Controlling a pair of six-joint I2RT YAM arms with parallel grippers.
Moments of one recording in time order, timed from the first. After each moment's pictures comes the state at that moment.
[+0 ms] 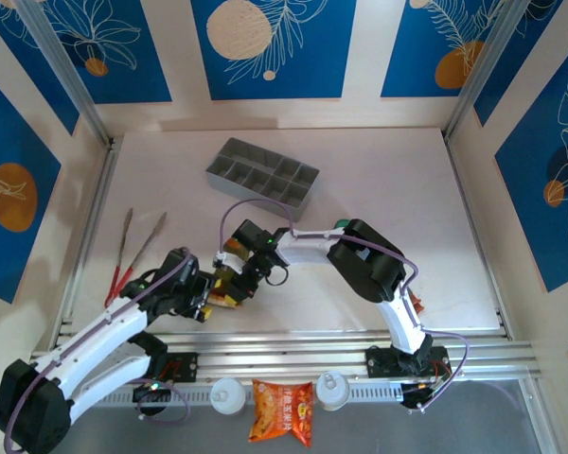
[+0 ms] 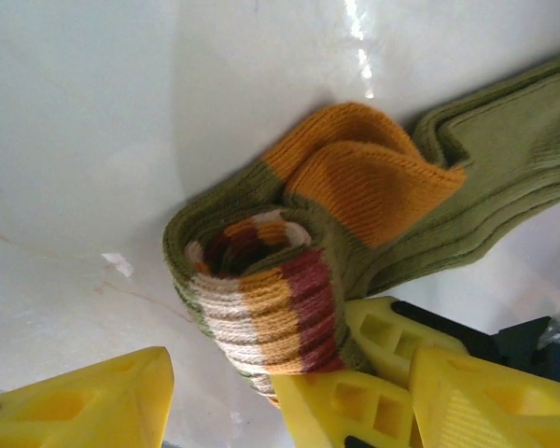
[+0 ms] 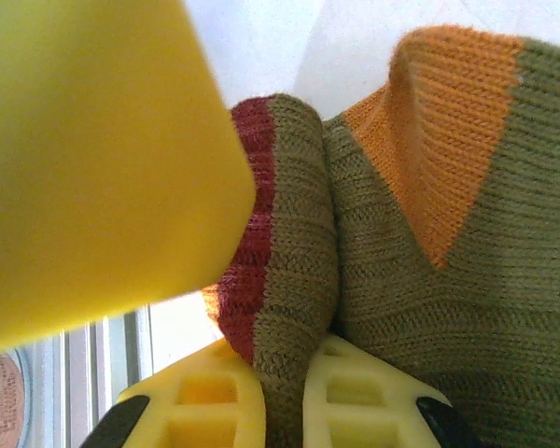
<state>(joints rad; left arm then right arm) -0.53 0.84 0.42 -0.64 0.19 -1.71 0.96 2.12 1.35 -0.39 -0.74 -0.07</state>
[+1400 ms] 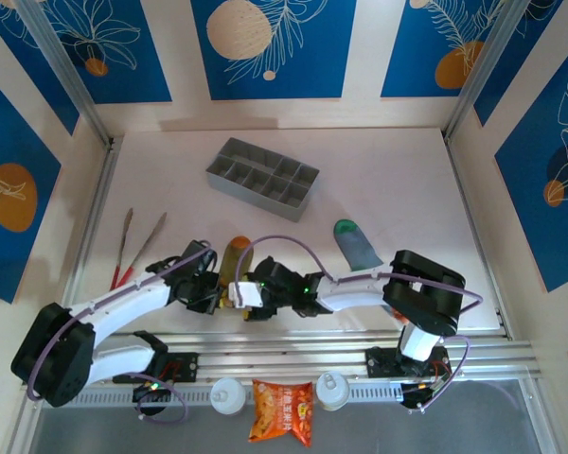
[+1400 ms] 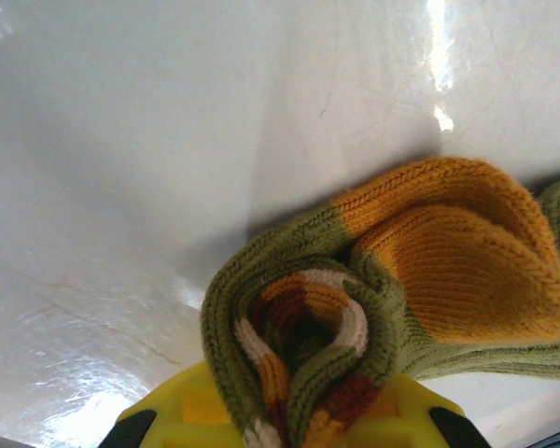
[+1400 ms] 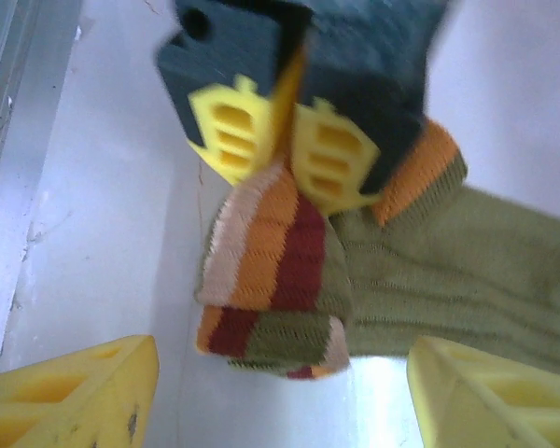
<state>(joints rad) -0.56 1.17 0.50 -0.56 0.23 -1.84 1.17 1.69 0.79 0.15 -0.05 -0.54</state>
